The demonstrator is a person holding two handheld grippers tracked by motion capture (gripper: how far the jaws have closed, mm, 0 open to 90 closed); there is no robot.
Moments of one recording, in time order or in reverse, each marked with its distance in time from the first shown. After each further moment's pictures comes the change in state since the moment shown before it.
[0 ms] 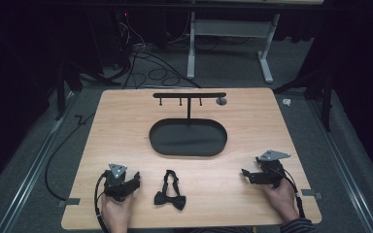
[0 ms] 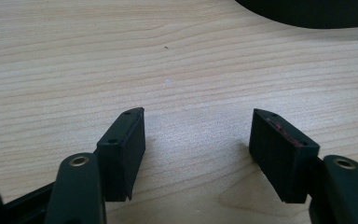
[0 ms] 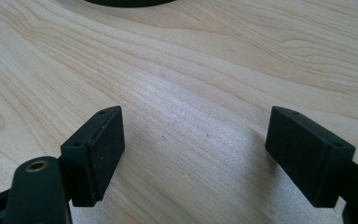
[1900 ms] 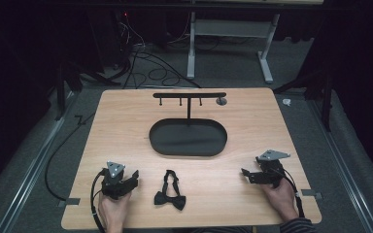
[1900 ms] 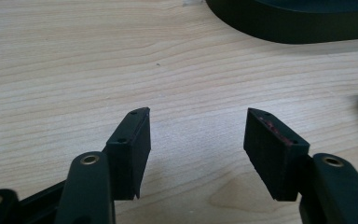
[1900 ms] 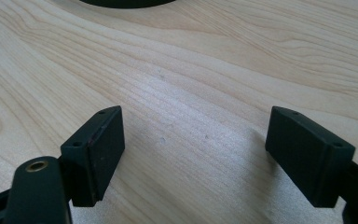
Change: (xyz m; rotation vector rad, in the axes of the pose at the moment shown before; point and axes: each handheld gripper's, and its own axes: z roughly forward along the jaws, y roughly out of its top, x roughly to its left) left arm 0.002 0.010 -0.014 -0.015 -0.054 0.021; right arm 0.000 0.001 0.001 0.000 -0.005 0.001
